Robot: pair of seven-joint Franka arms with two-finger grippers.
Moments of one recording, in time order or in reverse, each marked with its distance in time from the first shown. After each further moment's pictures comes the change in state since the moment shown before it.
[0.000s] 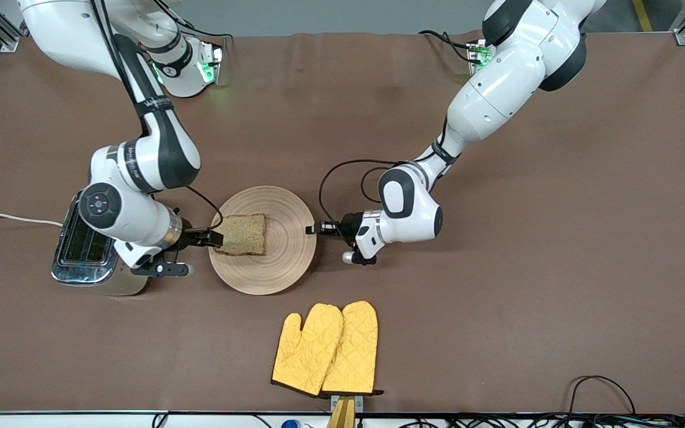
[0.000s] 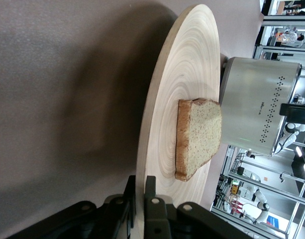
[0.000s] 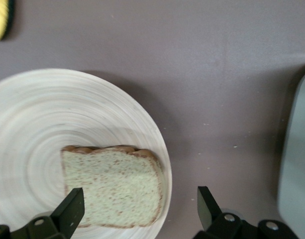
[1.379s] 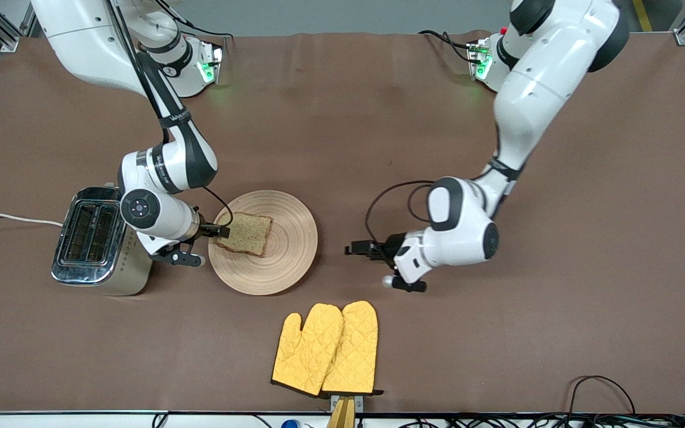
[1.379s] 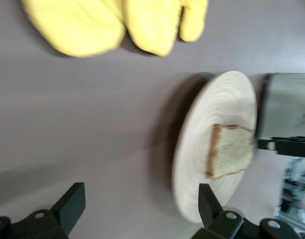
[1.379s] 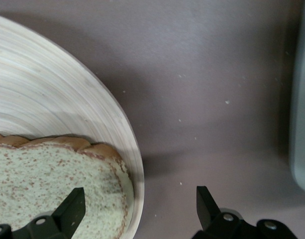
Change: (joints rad) left arm 0.176 -0.199 0.089 -0.028 0.596 -0.215 -0.346; right arm 0.011 0.002 -0.010 -0.176 -0.032 0.084 0.211
